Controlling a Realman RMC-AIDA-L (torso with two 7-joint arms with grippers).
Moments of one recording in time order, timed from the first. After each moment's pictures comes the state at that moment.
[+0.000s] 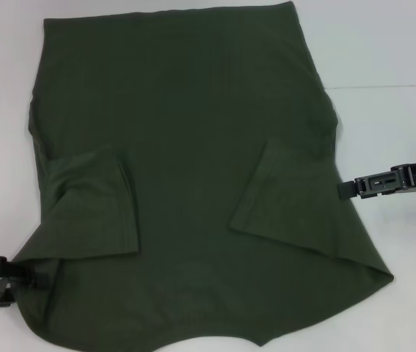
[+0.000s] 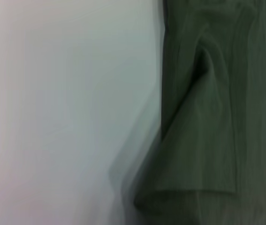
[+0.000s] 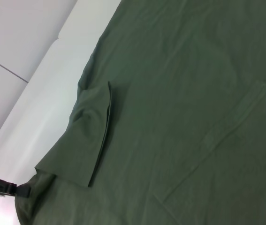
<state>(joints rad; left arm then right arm) -0.57 -1.92 0.25 0.55 2.70 1.57 -2.44 0.74 1.81 -0.73 -0.47 -2.22 -1.53 2.17</state>
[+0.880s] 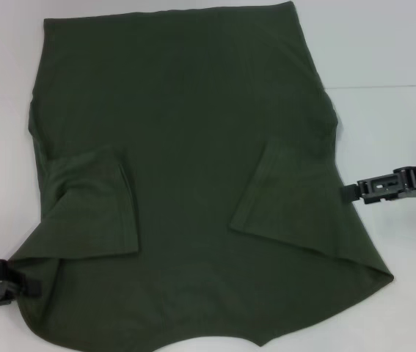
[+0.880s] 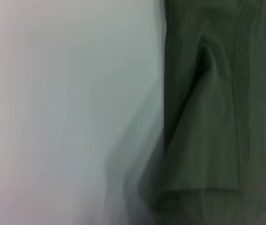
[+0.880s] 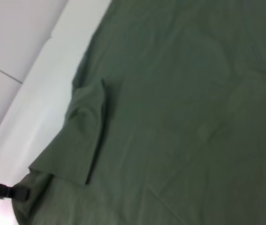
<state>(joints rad) -0.57 -1.92 0.27 0.54 2.69 1.56 -2.42 0.73 1.81 -0.73 -0.47 -2.23 -1.53 2.21</state>
